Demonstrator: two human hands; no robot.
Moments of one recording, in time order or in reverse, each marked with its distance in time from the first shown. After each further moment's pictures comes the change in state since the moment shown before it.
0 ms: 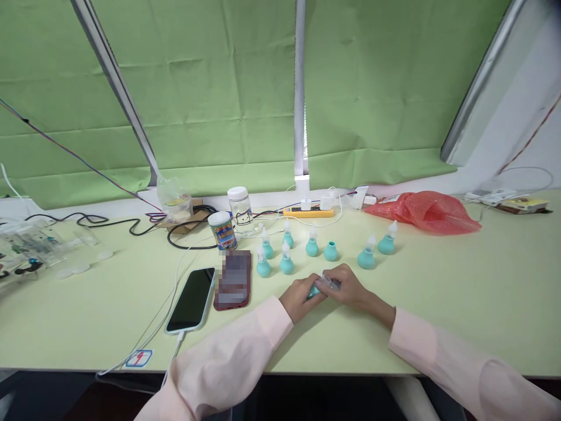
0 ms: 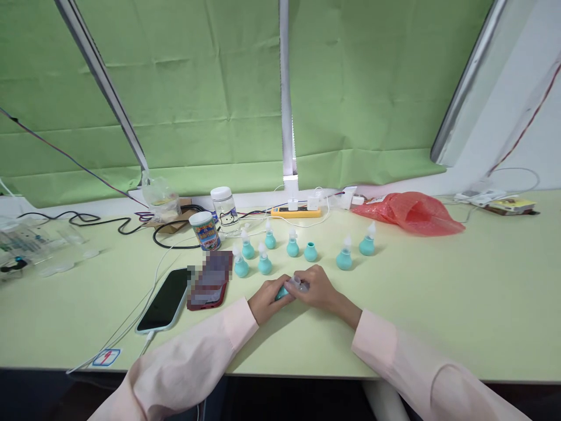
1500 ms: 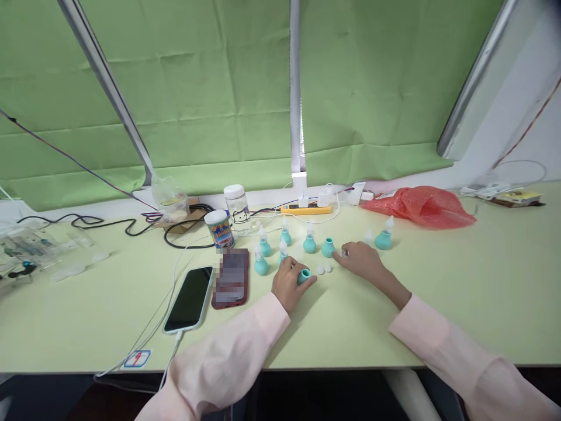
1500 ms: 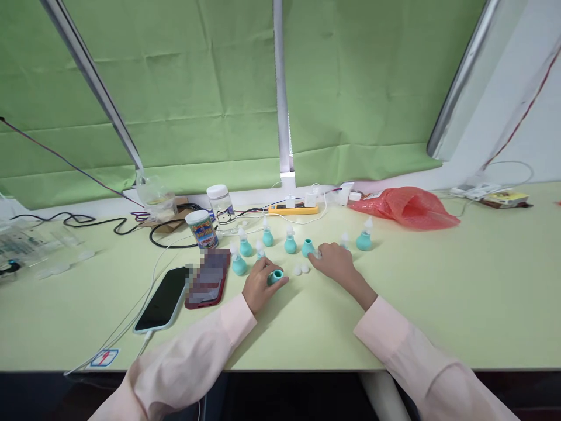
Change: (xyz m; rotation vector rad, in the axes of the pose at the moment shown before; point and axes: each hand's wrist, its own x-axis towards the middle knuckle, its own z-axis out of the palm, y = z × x) left_hand 0.008 -0.017 0.001 0.345 0.285 -0.100; right_hand 0.018 0.021 -0.042 -0.641 0.018 0.572
